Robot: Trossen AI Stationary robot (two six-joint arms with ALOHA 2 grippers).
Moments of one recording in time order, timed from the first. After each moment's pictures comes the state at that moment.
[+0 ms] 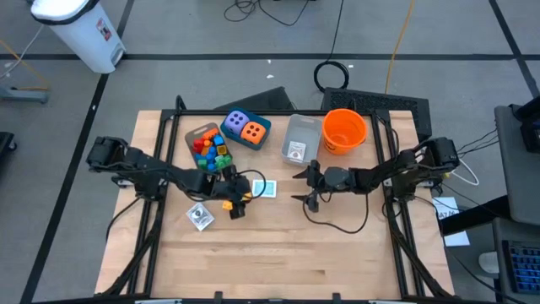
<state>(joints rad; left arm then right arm) -0.16 1.51 0.78 -0.22 -0.29 -0.24 0.02 1.57 0.42 0.78 0.07 0.08</state>
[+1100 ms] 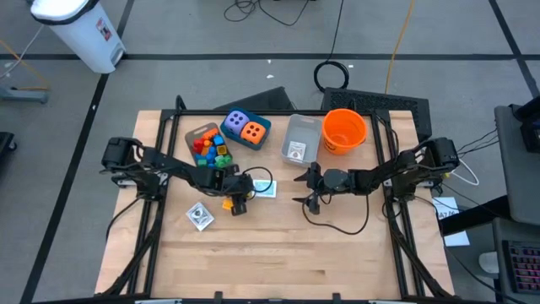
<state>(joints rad) -0.06 1.65 0.78 -0.20 -0.16 -0.19 0.04 1.57 0.42 0.73 0.07 0.11</state>
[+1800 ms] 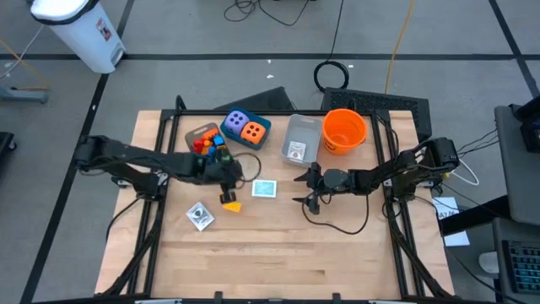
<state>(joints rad) -0.07 1.35 0.91 -0.59 -0.31 -0.13 0.04 1.57 0.42 0.73 0.08 0.14</state>
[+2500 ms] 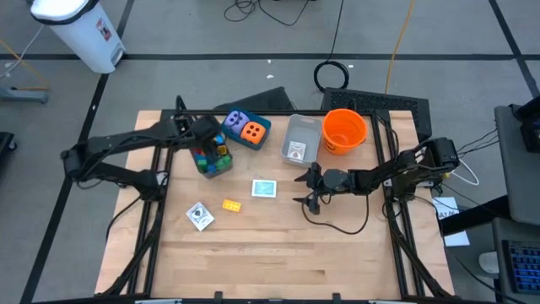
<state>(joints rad) 0.44 1.21 0.93 -0.82 -0.31 -0.03 0.04 1.57 0.42 0.72 0.08 0.14</state>
